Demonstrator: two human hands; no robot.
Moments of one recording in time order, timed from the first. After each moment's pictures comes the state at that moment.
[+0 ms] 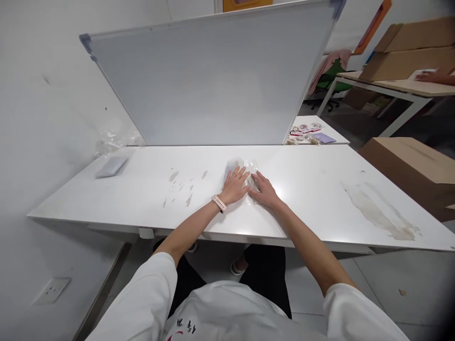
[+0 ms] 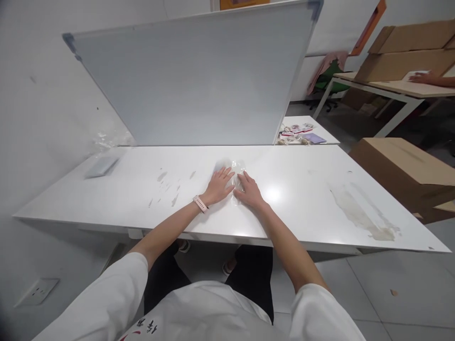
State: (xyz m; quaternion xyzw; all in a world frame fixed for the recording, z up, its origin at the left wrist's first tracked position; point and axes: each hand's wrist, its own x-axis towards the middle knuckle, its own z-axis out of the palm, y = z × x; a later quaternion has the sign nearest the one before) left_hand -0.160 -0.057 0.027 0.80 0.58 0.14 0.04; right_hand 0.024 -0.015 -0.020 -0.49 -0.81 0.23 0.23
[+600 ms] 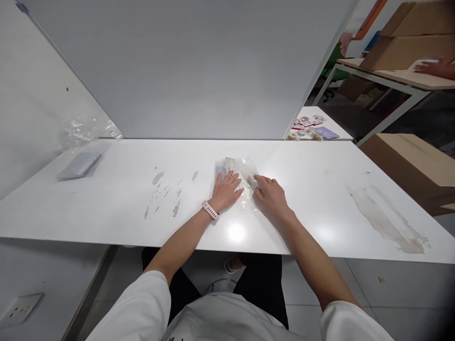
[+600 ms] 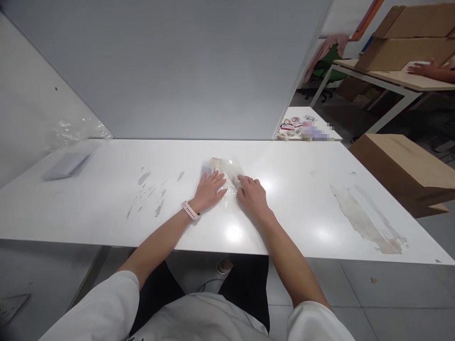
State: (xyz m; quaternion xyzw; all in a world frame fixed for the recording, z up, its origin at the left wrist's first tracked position) left_hand -0.173 -0.036 0.005 0.80 0.58 0.13 0.05; right_hand 0.028 -0.018 0.008 -0.55 -0.79 0.12 0.23
